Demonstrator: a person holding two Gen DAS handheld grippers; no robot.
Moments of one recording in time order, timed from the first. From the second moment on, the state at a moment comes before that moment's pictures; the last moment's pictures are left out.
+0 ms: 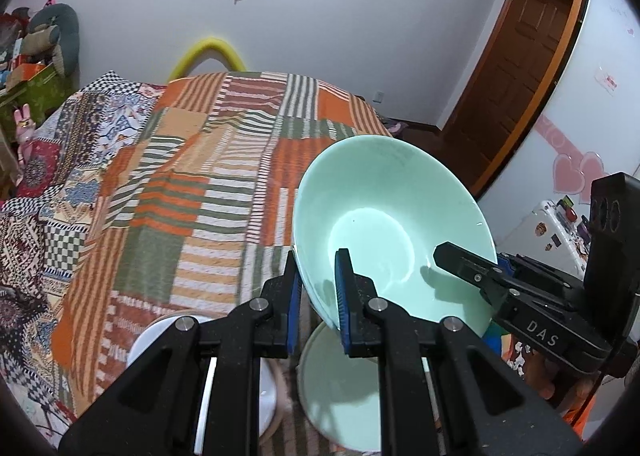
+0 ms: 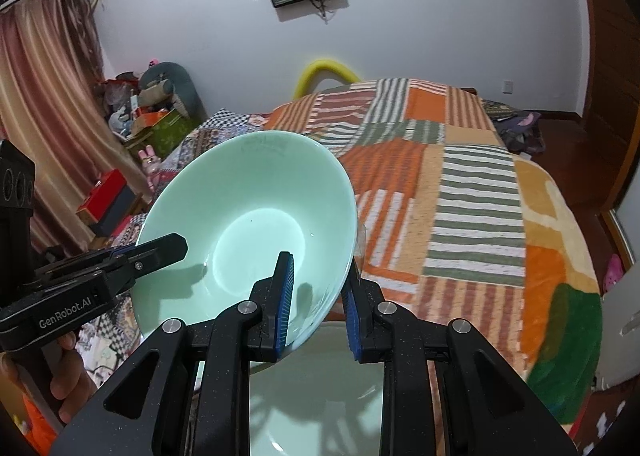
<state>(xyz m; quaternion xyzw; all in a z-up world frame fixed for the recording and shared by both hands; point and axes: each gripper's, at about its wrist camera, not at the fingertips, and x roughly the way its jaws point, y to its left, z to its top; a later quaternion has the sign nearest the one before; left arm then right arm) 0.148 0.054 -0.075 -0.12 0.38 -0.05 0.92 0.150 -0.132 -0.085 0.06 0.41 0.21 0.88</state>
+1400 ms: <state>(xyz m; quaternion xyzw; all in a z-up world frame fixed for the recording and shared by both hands) 0.082 0.145 -0.147 -0.12 0.44 0.05 0.89 0.111 -0.022 -0.132 0.03 0.49 0.28 0.83</state>
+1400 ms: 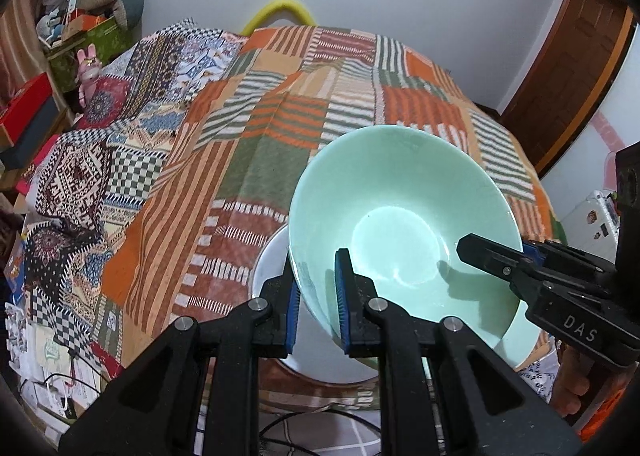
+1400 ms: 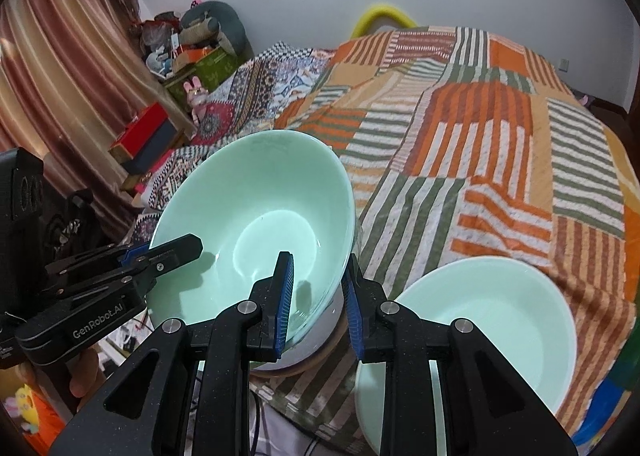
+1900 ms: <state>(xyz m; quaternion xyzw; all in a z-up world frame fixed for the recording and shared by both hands) 0.077 0.158 -0.193 -0.13 0.49 0.06 0.86 0.107 -0.004 -0.164 0.01 0.53 0.28 0.80</state>
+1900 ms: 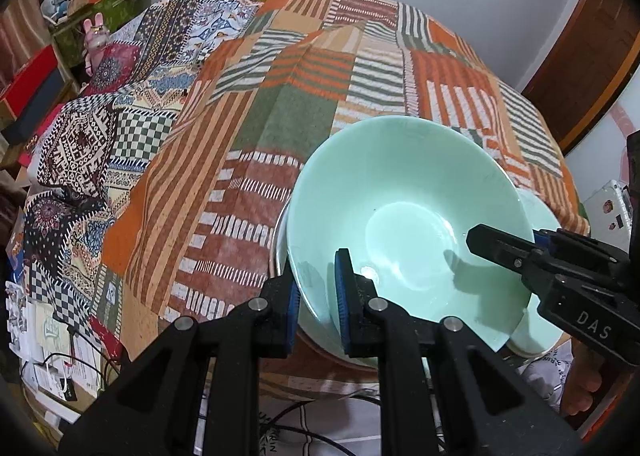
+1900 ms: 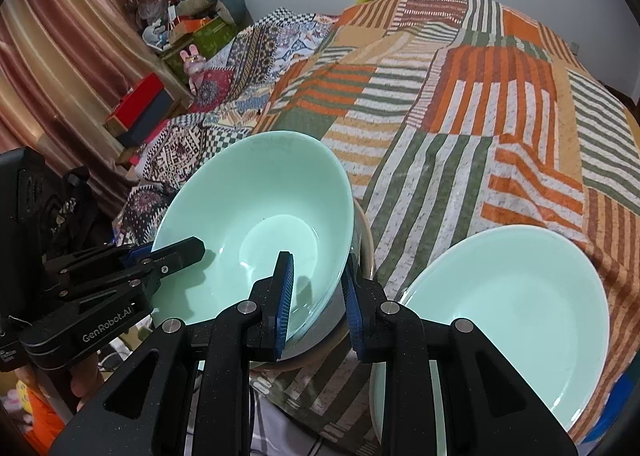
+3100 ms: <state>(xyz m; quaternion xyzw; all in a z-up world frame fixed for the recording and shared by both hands) 0.086 0.150 -0.199 -0.12 0.52 0.06 0.85 0.104 -0.007 -0.171 -0.02 0.53 0.28 0.80</state>
